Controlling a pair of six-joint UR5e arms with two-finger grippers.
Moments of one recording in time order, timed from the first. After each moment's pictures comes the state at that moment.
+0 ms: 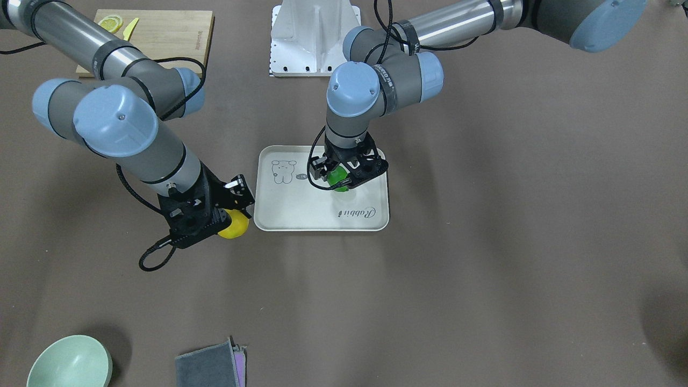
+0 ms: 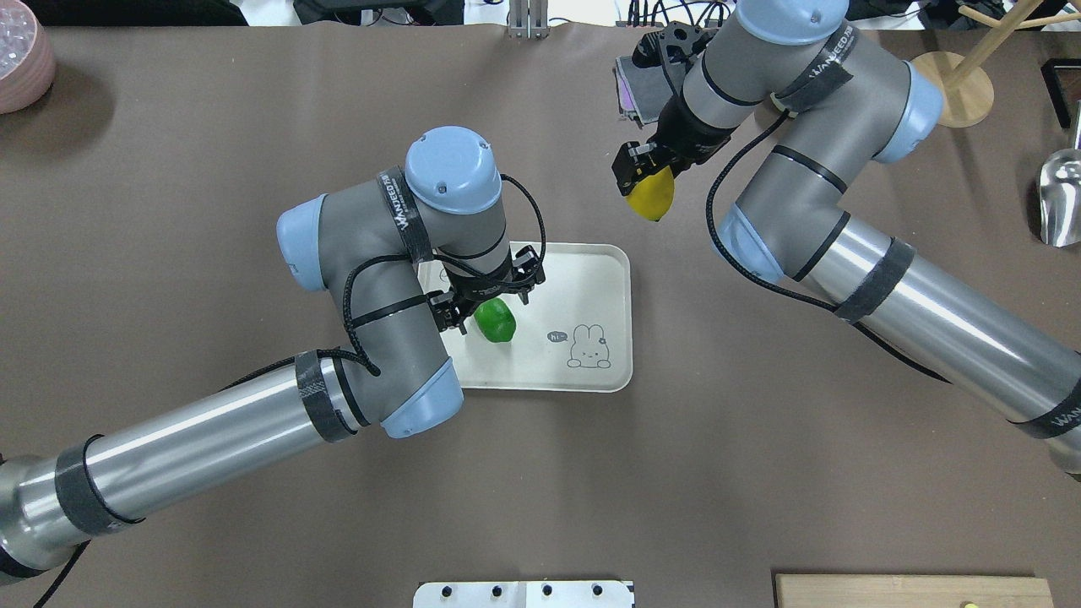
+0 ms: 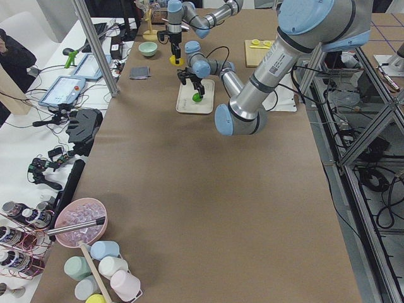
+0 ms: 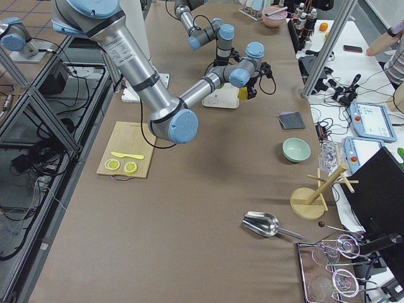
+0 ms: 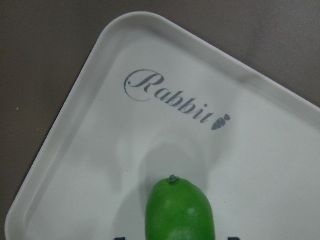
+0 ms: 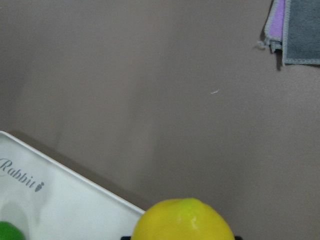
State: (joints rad) left arm -0.57 -2.42 -1.43 -1.61 -2.03 -1.64; right arm 0.84 -0.86 1.41 -1.26 2.20 0.66
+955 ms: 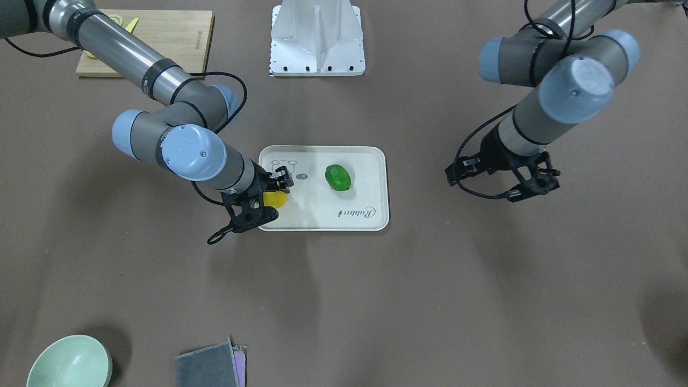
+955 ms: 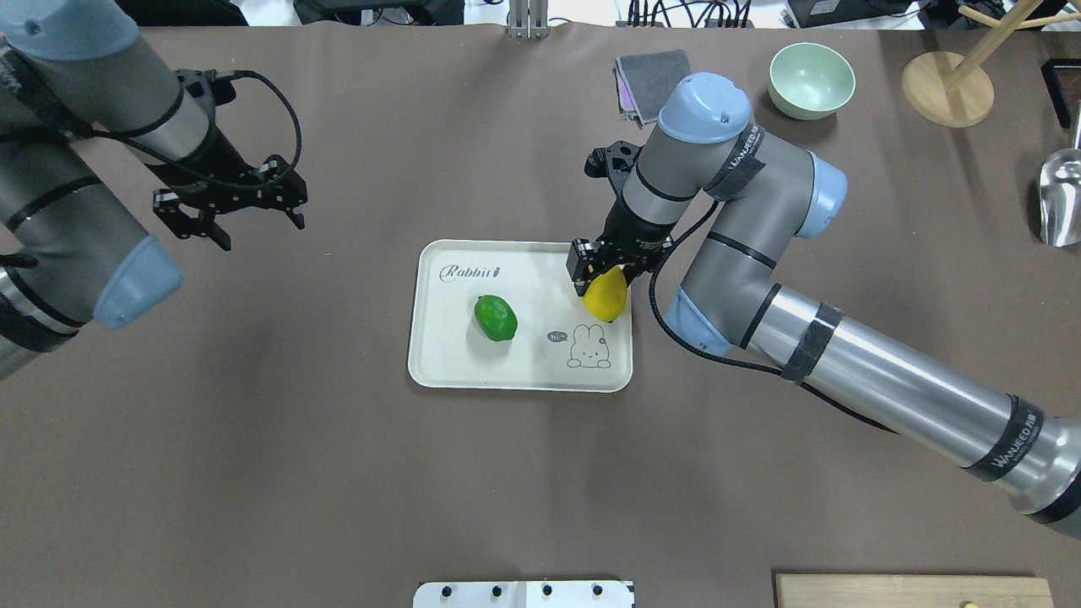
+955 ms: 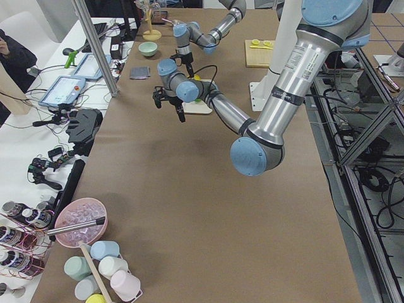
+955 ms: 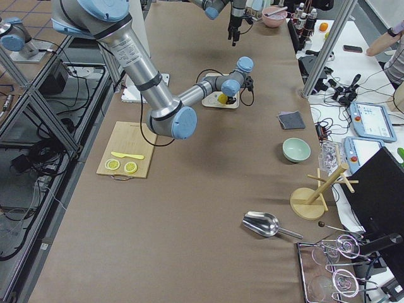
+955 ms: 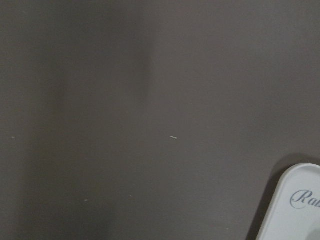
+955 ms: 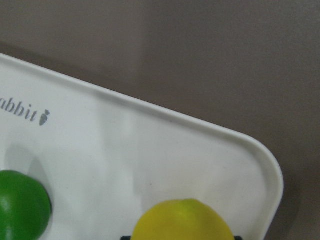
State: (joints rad) left arm -0.95 -2.01 -1.74 -1.54 -2.33 -1.08; right arm 0.70 -0.85 1.29 -1.22 2.34 0.84
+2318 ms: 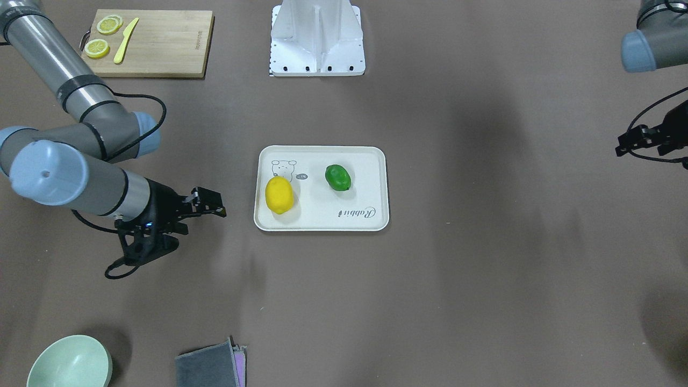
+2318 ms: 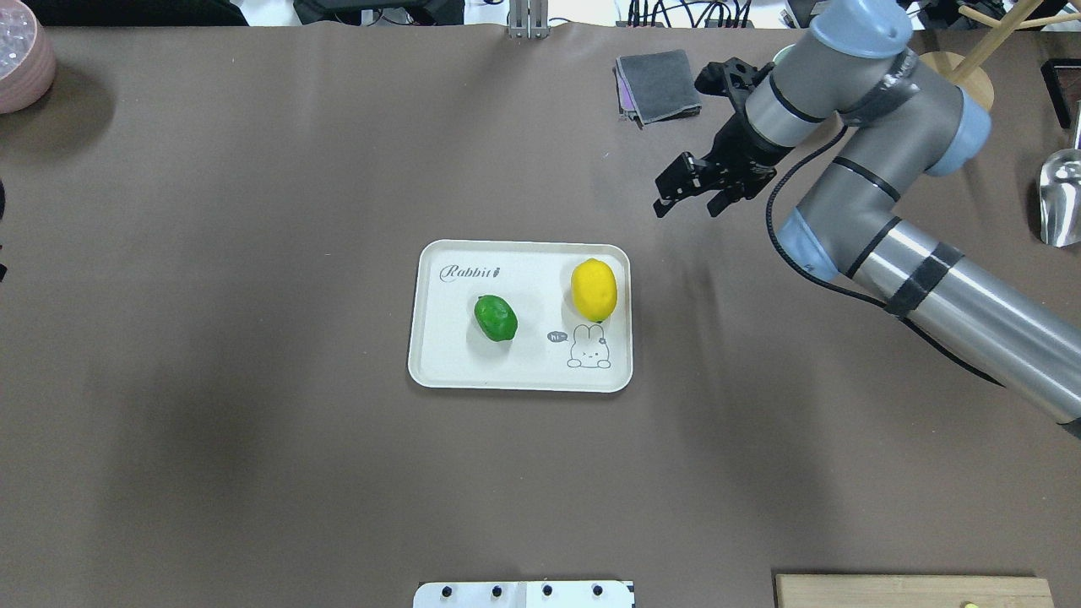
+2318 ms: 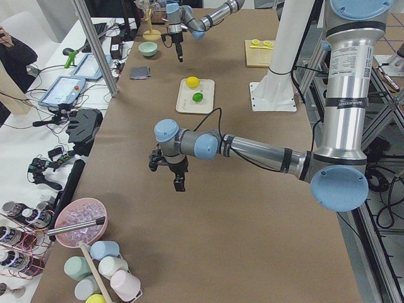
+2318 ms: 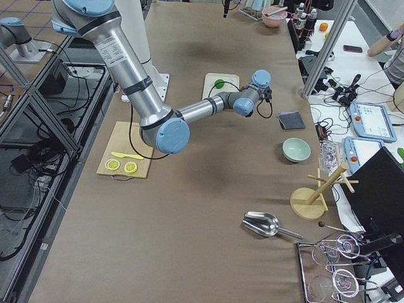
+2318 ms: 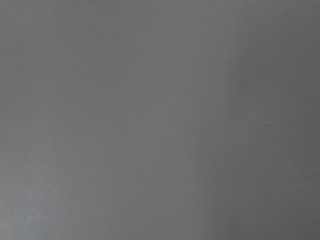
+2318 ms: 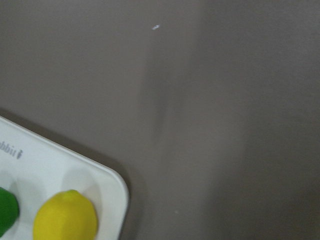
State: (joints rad) left arm -1.30 -1.57 -1.72 -1.54 -2.30 -0.26; right arm 0.94 -1.04 1.31 -0.95 2.49 0.78
